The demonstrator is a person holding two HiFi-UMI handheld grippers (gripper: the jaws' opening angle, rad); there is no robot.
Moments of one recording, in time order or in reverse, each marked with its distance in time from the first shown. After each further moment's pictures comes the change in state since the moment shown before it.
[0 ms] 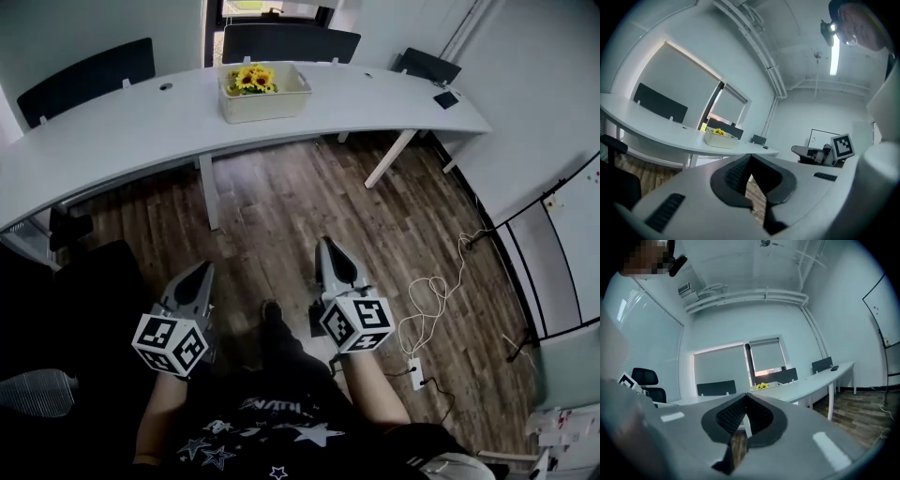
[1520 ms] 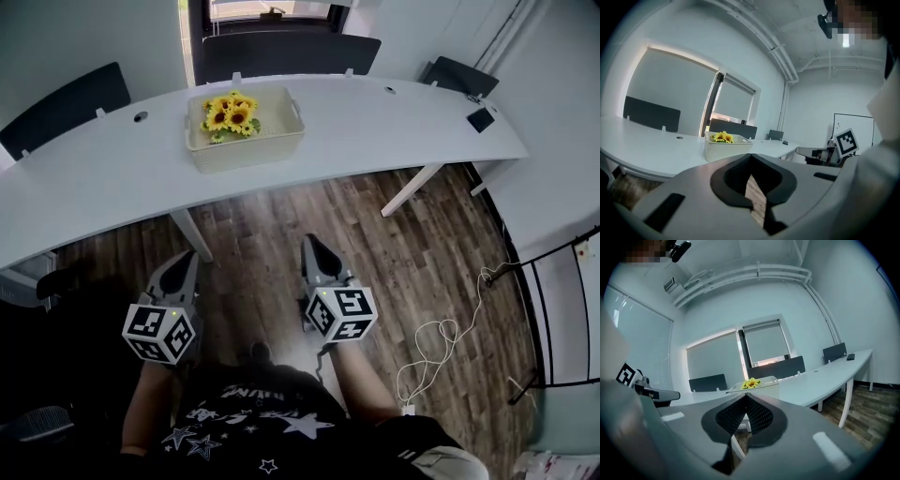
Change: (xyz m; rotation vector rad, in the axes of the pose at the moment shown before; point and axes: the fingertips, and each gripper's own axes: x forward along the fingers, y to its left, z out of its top) left arm 0.293 0.073 0.068 0.129 0.057 0.180; right arm 0.266 -0.192 0.010 0.028 0.127 0.098
